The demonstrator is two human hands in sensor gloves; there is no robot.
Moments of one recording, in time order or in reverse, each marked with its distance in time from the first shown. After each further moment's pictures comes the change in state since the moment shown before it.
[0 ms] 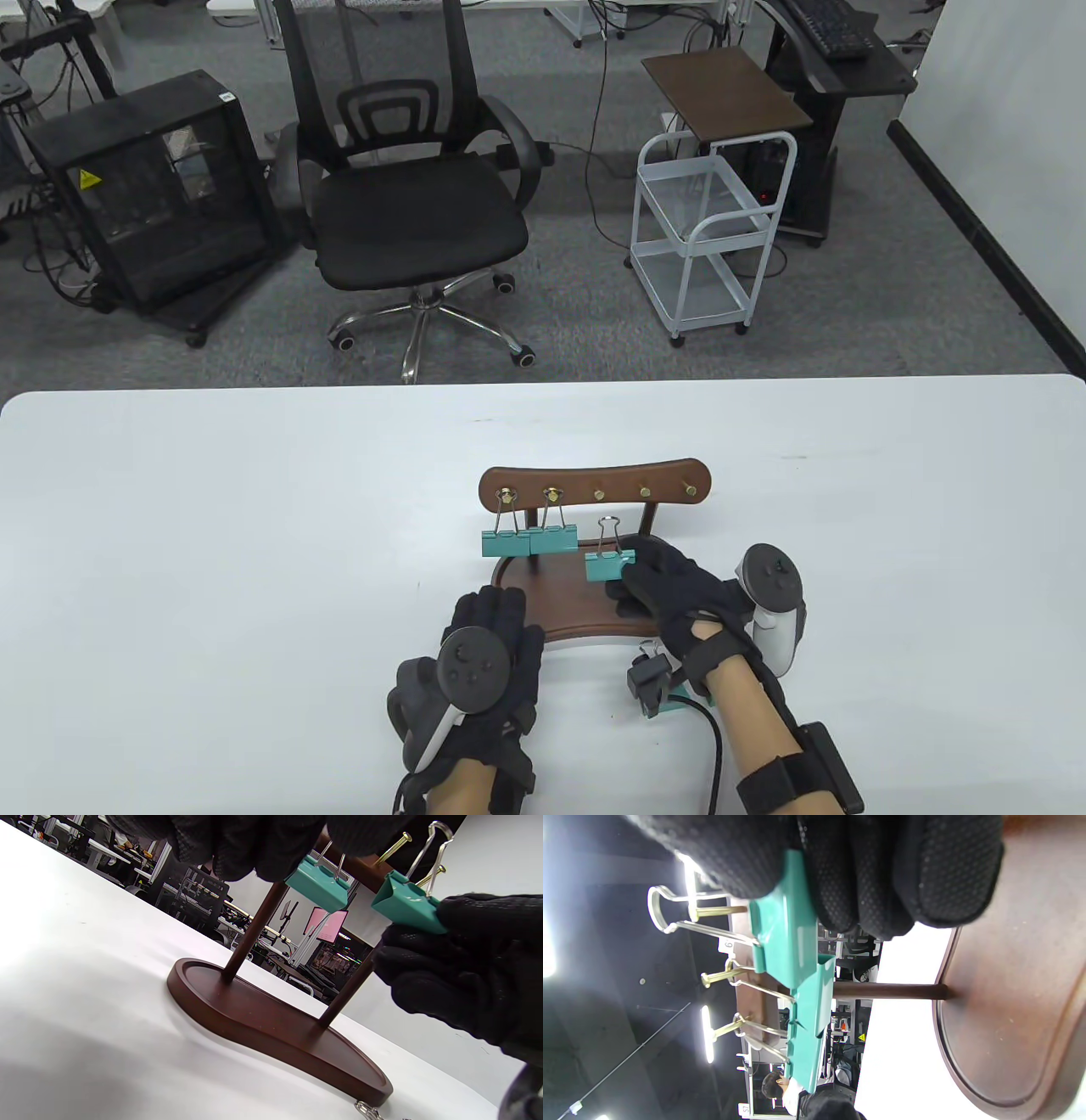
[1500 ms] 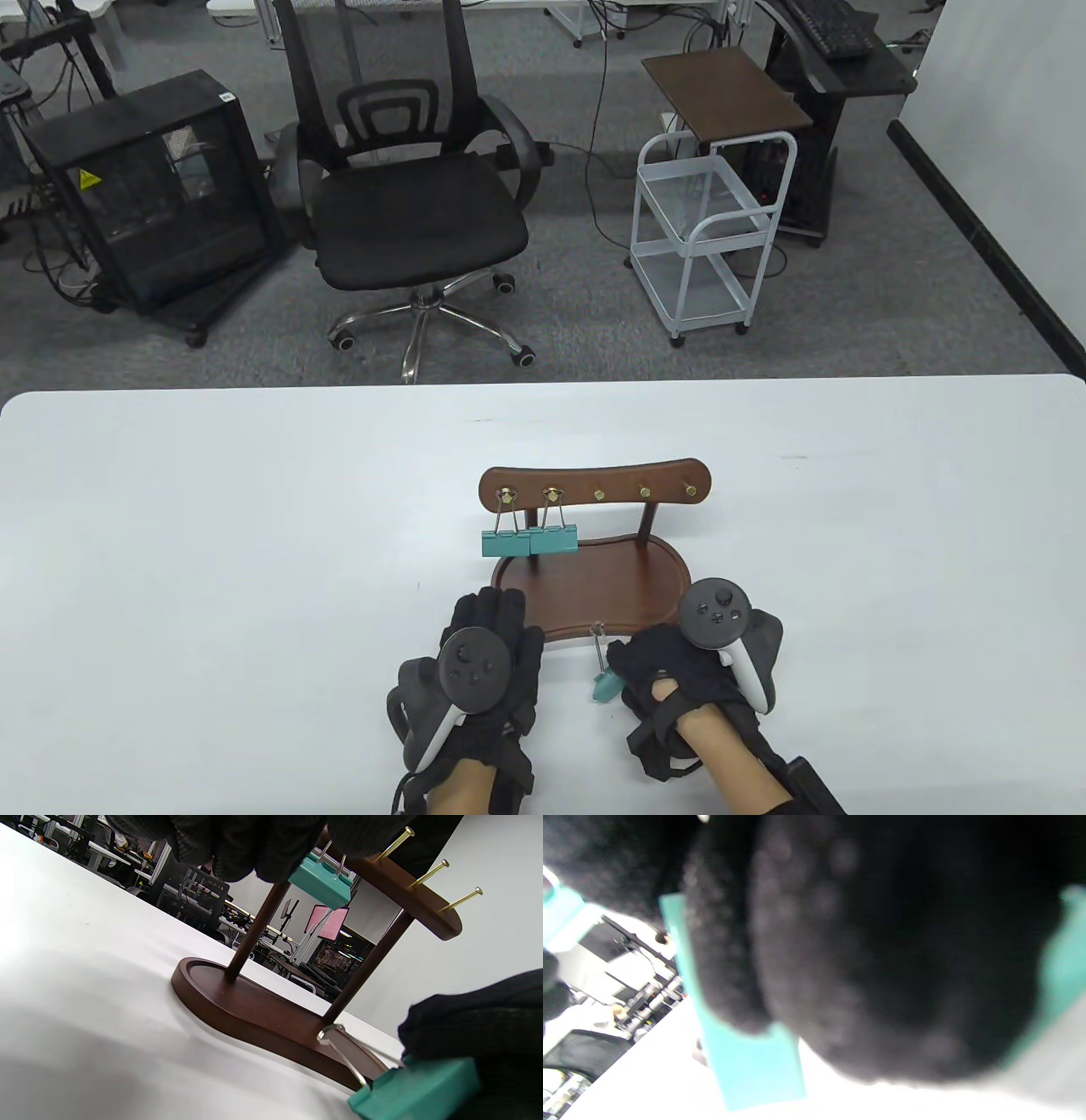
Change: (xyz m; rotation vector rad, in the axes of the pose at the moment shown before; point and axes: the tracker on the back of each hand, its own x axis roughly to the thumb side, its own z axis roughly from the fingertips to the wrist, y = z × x) left_hand 0.001 0.000 0.001 -0.002 0.002 -0.017; right_hand -0.007 0.028 0.033 -0.066 0.243 0.799
